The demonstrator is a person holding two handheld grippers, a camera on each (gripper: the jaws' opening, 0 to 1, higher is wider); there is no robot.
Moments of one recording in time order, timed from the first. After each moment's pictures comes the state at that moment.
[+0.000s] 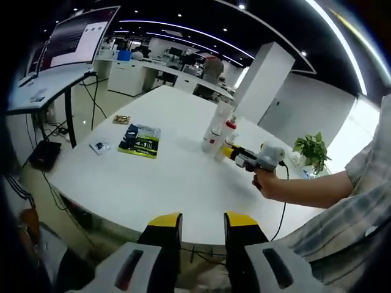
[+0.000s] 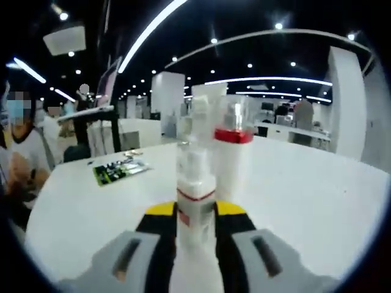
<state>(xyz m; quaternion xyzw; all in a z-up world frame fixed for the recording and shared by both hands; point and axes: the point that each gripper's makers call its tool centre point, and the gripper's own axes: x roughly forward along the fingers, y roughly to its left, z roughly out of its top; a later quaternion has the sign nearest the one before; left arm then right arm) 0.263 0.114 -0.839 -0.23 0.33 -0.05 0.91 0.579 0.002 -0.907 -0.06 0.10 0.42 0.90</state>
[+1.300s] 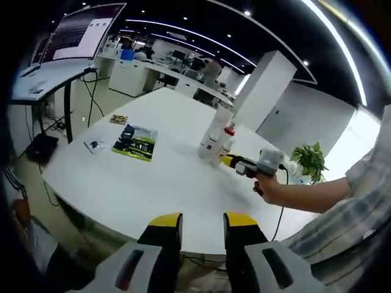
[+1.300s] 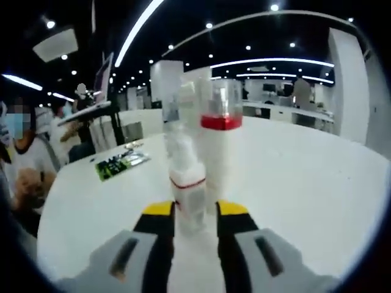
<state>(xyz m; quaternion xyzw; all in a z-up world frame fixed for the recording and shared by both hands) 0.279 0.107 -0.837 -0.27 0.31 -0.05 0.91 0.586 -0.012 -0.920 -0.05 0.18 0.42 0.89</state>
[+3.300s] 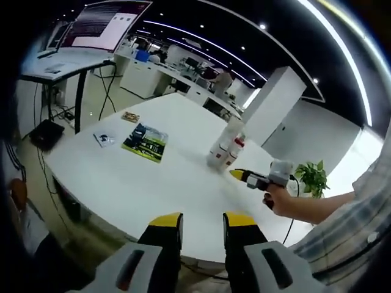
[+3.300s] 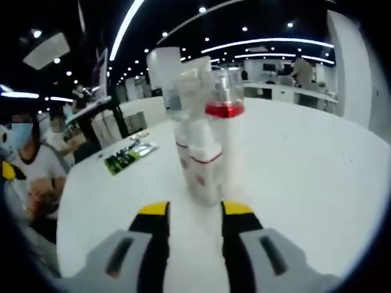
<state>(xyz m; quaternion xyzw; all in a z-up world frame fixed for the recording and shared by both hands) 0.279 0.121 -0.847 -0.32 0.28 -0.01 0.91 0.557 -0.018 -0.923 -0.03 0.25 0.43 0.87</state>
